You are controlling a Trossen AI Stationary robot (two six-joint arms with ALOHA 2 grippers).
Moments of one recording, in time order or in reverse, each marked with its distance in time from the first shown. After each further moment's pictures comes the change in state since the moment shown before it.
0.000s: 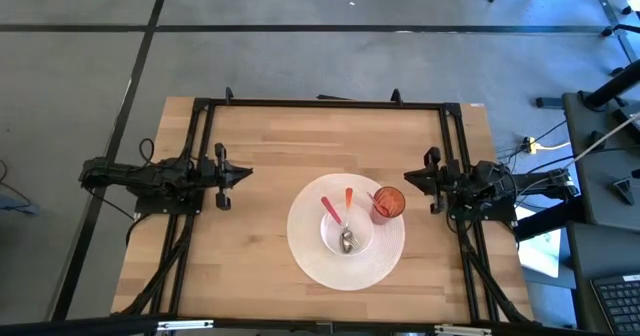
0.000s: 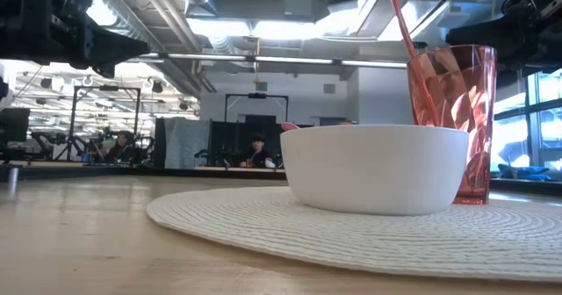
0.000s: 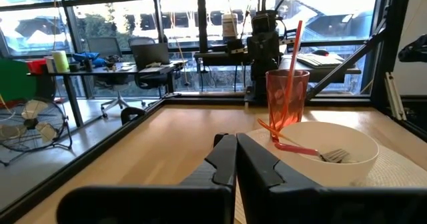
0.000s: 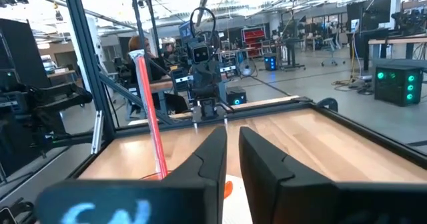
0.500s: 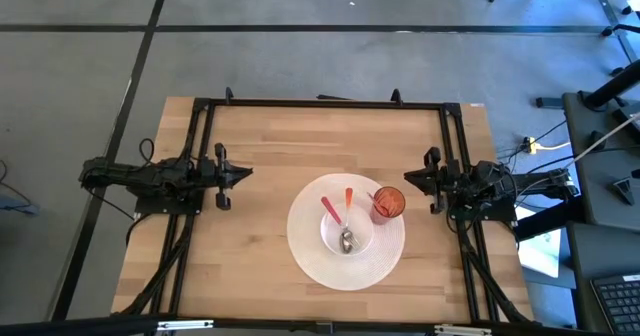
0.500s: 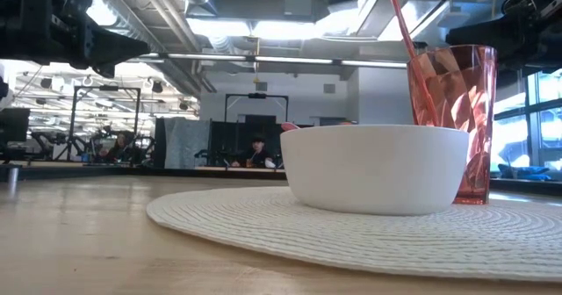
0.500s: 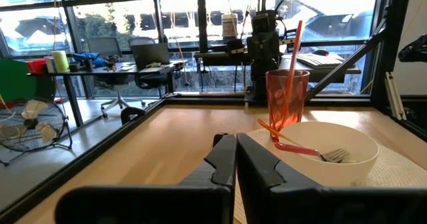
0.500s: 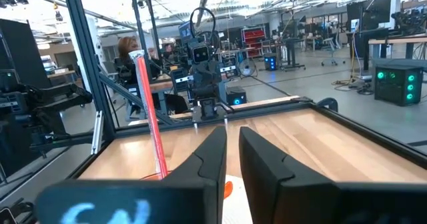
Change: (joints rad) left arm 0.000 0.000 0.000 0.000 0.000 0.000; right arm 0.000 0.000 0.000 0.000 0.000 -0.001
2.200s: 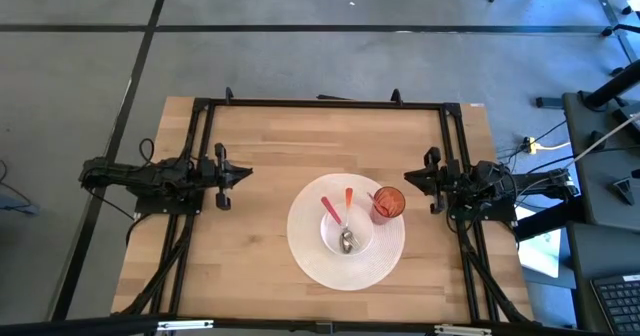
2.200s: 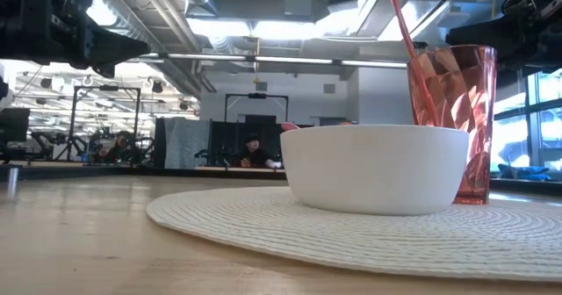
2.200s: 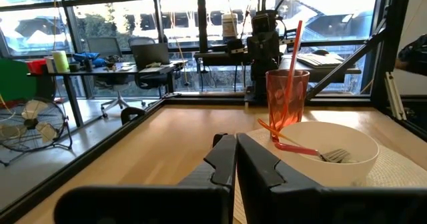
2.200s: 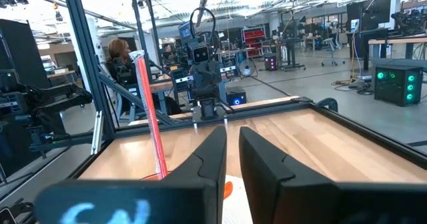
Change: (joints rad) left arm 0.000 0.000 0.000 0.000 0.000 0.000; right arm 0.000 0.000 0.001 0.000 0.000 -0.002
